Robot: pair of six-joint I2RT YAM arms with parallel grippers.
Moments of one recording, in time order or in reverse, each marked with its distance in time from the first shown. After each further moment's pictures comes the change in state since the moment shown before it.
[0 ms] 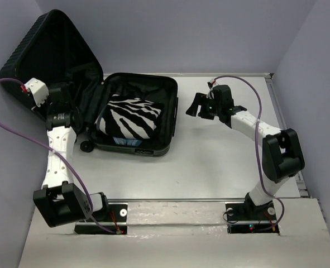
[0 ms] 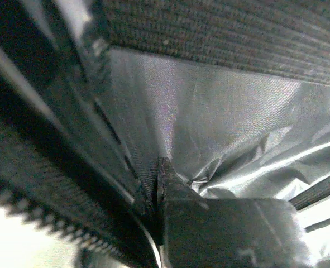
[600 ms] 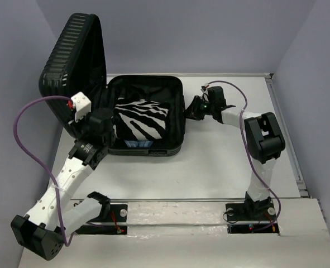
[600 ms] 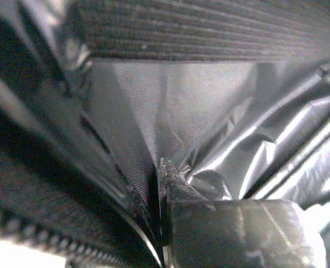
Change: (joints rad) left arm -0.608 -0.308 -0.254 0.079 -0.438 0.098; right arm -0.047 0.334 0.115 0.183 -0.283 0.233
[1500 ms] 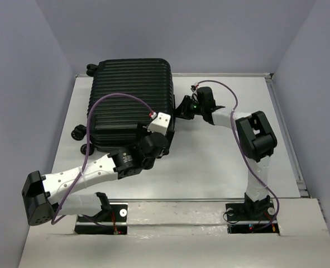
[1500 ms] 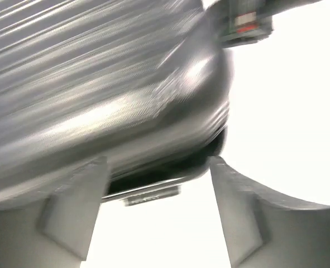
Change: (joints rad) left arm -0.698 0.204 -0.014 0.025 0.481 -0.024; right arm 0.087 0.084 0.077 0.090 0.051 0.045
